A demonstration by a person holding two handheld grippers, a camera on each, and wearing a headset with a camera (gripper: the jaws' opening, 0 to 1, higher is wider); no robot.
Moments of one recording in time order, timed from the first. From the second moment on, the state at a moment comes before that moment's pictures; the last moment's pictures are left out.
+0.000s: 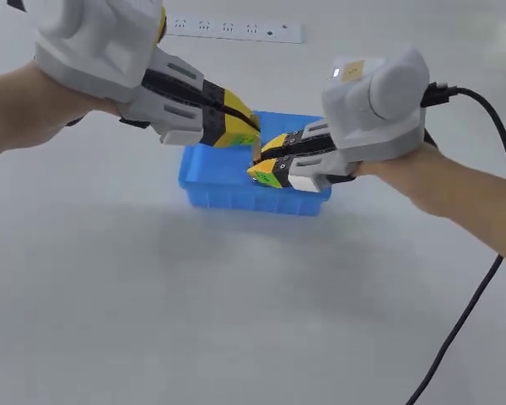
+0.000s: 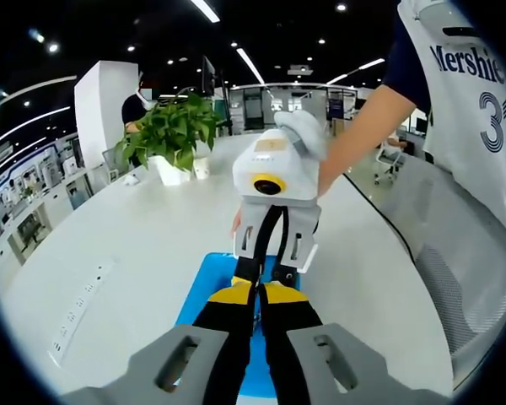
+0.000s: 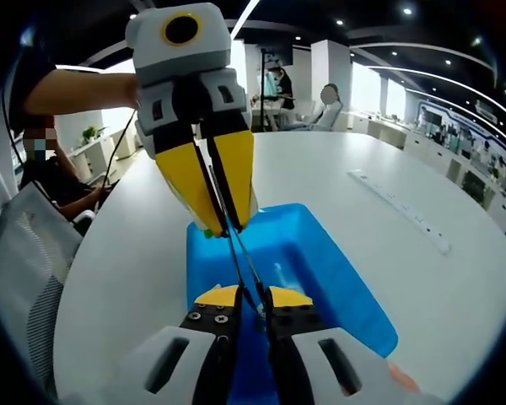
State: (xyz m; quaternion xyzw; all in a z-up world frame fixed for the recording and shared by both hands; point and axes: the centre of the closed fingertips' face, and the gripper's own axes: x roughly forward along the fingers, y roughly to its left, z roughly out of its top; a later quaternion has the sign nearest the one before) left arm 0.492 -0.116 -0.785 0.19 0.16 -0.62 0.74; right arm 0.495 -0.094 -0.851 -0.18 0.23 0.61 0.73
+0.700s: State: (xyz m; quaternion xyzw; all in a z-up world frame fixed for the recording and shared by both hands) left arm 0.475 -0.116 -0.736 0.21 0.12 -0.62 0.75; right arm 0.485 -0.103 -0.797 -0.19 0.18 0.60 0.75
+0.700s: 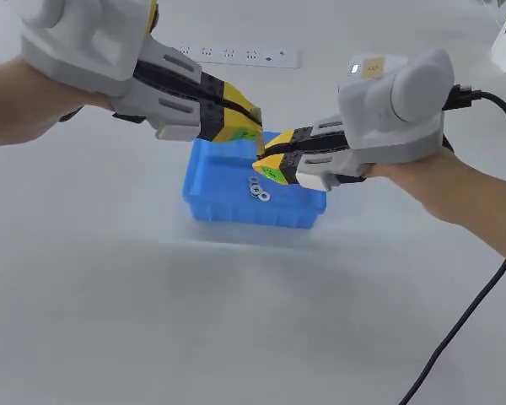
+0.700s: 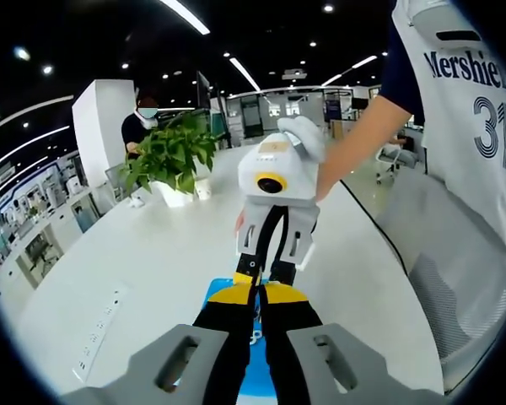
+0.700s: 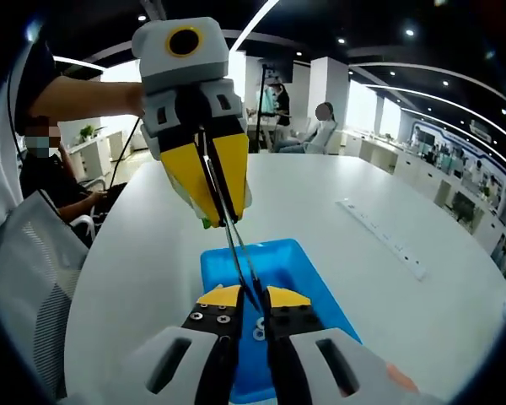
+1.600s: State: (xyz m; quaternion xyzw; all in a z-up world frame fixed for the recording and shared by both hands) left arm 0.384 -0.114 -0.725 0.19 0.10 -0.61 0.76; right arm 0.404 -0.125 -0.778 -0.25 0.18 0.60 0.74
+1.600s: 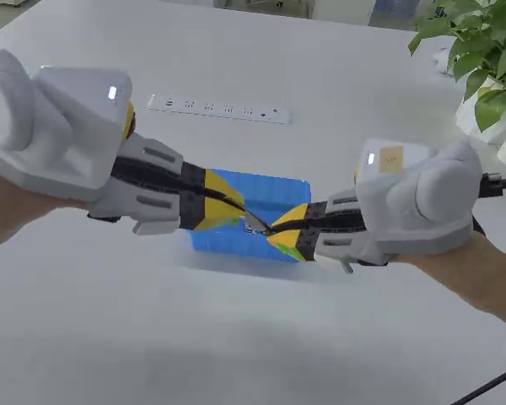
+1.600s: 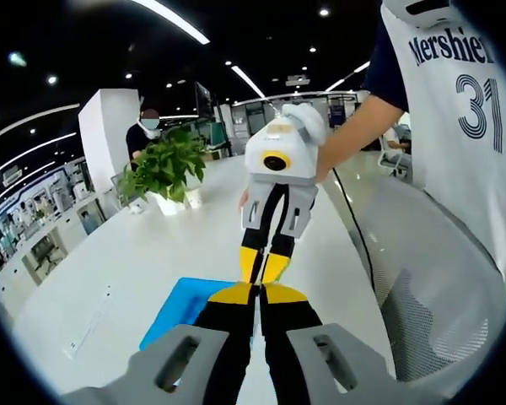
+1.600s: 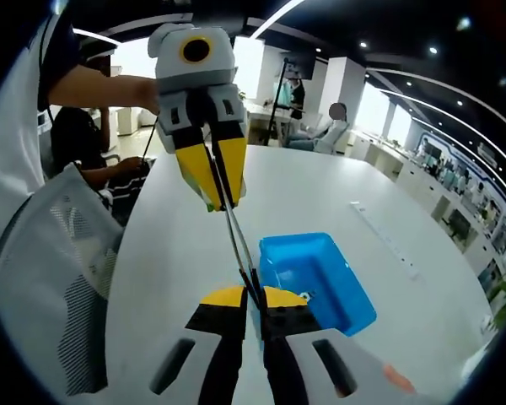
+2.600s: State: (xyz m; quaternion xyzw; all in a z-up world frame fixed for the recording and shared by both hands) left arm 0.377 -0.110 -0.834 0.18 0.19 -0.61 0.74; right arm 0.387 -0.150 -0.860 -0.28 0.28 0.59 0.70
